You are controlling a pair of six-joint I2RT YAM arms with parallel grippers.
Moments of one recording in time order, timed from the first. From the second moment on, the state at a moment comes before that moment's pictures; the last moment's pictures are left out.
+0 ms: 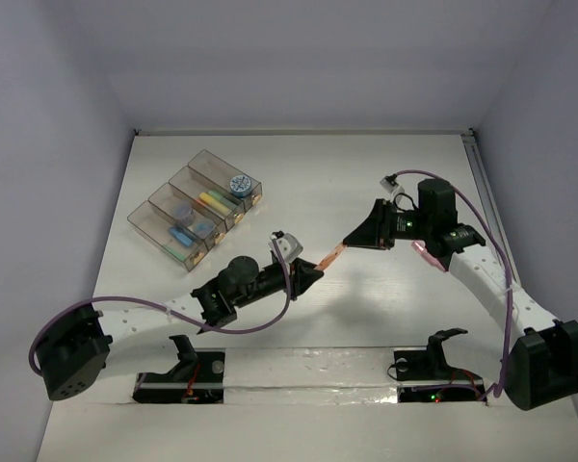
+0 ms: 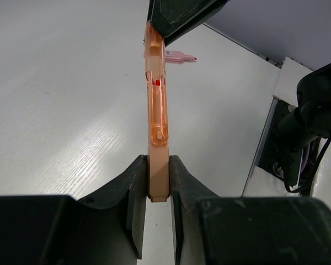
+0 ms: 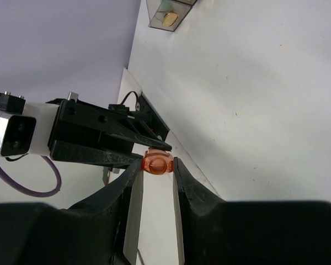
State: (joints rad) left arm -1.03 1.06 0.40 0.58 0.08 -0.26; right arm 0.27 1.12 0.83 -0.26 -0.90 0.68
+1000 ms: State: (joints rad) left arm -1.03 1.06 0.40 0.59 0.02 -0.28; right arm 0.39 1.15 0.80 -0.17 -0.86 0.71
